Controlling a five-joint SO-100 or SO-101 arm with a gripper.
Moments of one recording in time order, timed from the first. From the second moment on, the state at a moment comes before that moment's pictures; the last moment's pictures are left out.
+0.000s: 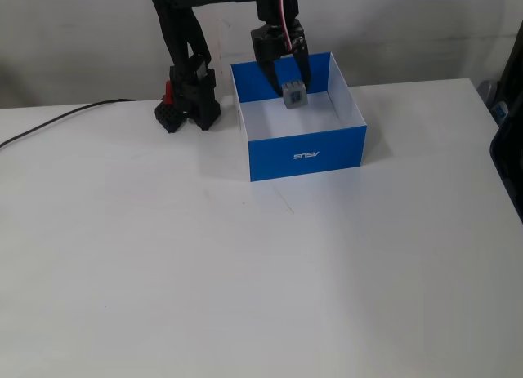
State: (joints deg) arm 58.6 104.7 82.4 105.5 -42.1
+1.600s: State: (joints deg) arm 54.2 115.0 100.2 98.1 -39.6
